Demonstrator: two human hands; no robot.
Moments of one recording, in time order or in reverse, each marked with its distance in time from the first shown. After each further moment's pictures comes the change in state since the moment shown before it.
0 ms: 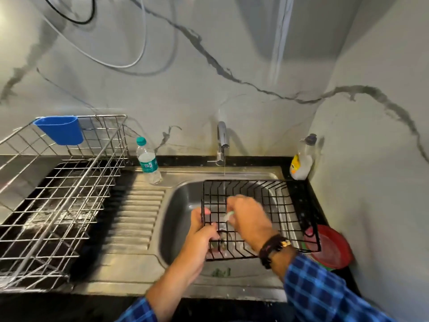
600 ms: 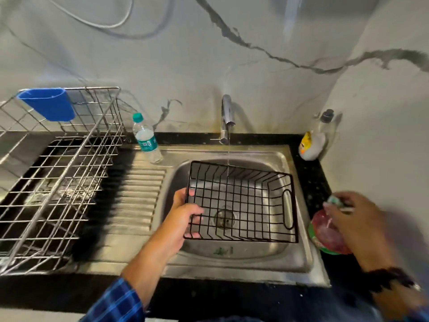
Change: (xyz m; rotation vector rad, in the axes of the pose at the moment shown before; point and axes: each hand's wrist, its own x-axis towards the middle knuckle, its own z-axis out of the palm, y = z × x) left_hand 0.025 0.009 -0.045 0.019 0.069 -0.175; right_hand -0.073 0.134 -0.058 0.249 0.430 0.584
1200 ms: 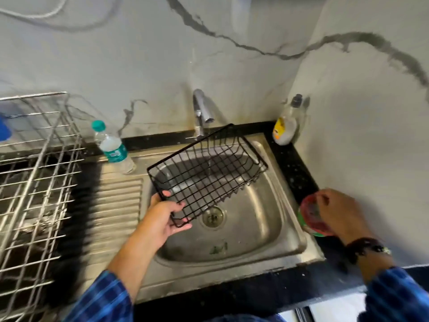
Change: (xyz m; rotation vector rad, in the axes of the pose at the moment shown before) left_hand 0.066 0.011 -0.033 -0.136 0.017 -0.262; right_hand 0.010 0.044 0.034 -0.370 -0.116 0.128
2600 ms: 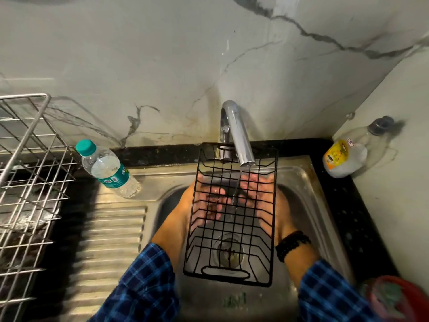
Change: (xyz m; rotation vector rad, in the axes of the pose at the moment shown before) left_hand 0.191 0.076 0.042 0.112 -0.306 -0.193; right_hand 0.116 -0.223 0.142 1.417 -0.489 0.221
